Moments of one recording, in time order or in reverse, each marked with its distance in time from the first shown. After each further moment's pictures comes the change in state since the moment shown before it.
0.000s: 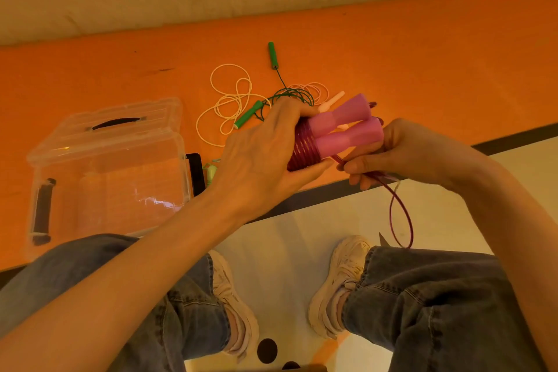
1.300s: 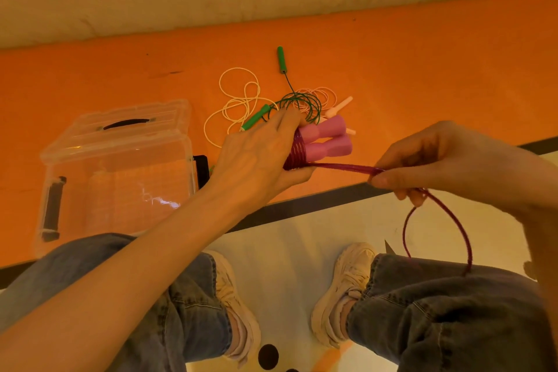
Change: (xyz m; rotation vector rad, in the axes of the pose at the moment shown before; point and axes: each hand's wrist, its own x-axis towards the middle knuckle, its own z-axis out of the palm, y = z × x) left_hand 0.003 -0.014 0.000 0.233 -0.070 -0.023; right_hand -0.031 -0.016 -0.013 0.009 -0.065 -0.090
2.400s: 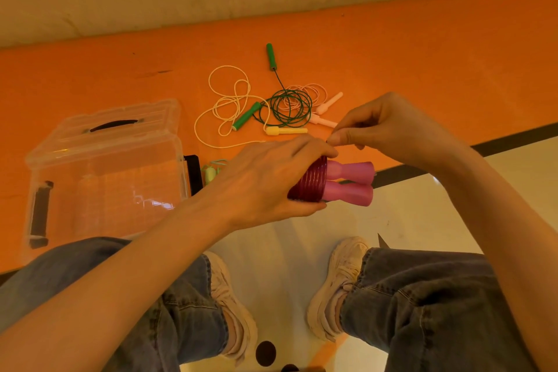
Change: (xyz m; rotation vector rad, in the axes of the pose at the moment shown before) left_hand -0.006 0.006 0.005 -0.138 -0.109 0.360; right_hand 0.050 0.009 0.008 -0.107 0.267 -0.125
